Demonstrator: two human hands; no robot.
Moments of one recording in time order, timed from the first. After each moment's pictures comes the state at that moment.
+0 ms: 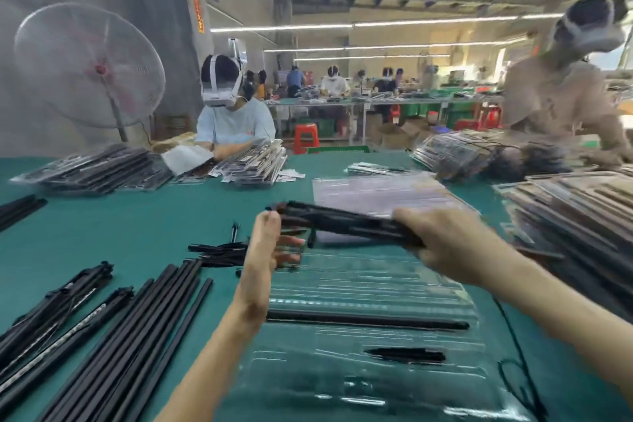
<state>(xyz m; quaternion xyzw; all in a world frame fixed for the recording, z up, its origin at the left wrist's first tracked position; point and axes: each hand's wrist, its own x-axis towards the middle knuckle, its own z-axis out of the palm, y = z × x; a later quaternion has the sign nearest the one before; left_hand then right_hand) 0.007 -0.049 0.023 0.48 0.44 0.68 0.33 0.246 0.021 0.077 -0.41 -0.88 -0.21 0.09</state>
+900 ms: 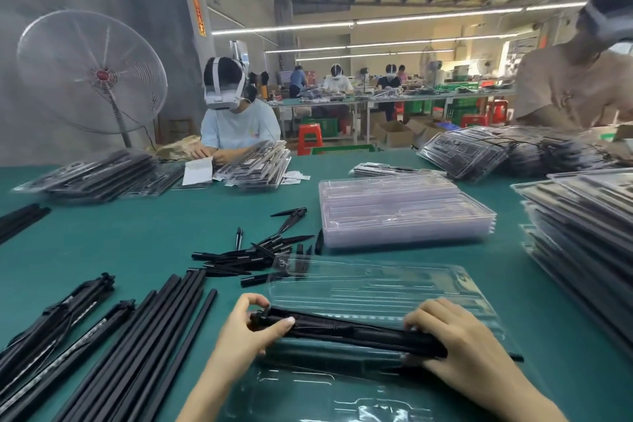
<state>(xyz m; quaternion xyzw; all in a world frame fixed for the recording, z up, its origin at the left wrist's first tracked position) -0.056 -0.051 -0.068 0.46 0.67 0.48 0.33 0.256 0.006 -0.060 -0.34 -0.90 -0.03 0.28</state>
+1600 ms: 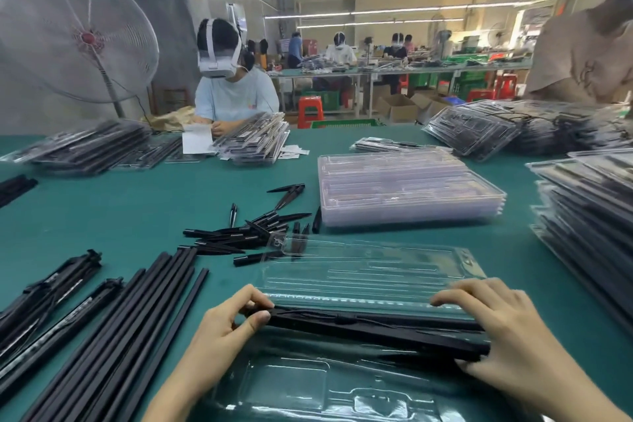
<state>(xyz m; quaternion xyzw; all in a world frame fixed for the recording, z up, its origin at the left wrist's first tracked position) -0.070 -0.065 -0.075 0.63 0.60 0.44 0.21 0.292 0.005 -0.051 -0.41 -0.87 -0.05 0.25</state>
